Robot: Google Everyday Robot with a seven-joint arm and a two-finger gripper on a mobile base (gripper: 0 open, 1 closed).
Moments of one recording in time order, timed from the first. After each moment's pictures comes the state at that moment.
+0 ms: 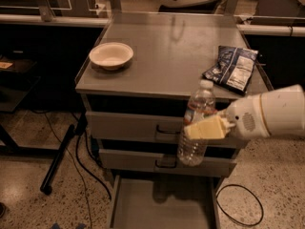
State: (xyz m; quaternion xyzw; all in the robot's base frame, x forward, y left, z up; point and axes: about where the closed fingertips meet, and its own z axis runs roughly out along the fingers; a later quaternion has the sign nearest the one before) arm 0.452 -0.119 0.840 -0.29 0.85 0.32 0.29
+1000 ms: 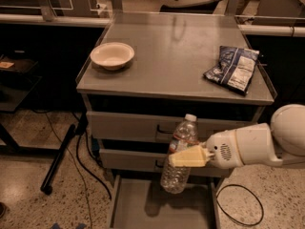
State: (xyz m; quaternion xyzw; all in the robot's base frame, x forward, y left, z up) arm 0.424 -0.087 0.753 -0.24 0.86 0.39 0.23
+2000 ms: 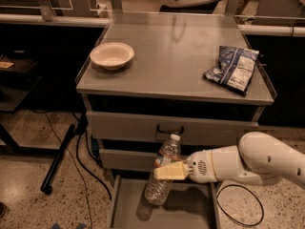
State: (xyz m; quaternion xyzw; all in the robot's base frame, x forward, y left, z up) arm 0.428 -0.046 0.662 -0.20 0.85 0.45 0.20
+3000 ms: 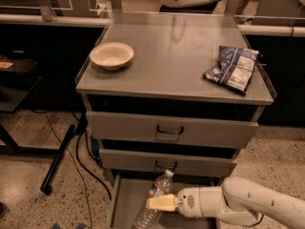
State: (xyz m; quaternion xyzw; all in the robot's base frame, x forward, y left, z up) arm 0.385 -0.021 0.529 -0.09 0.83 0.53 0.14
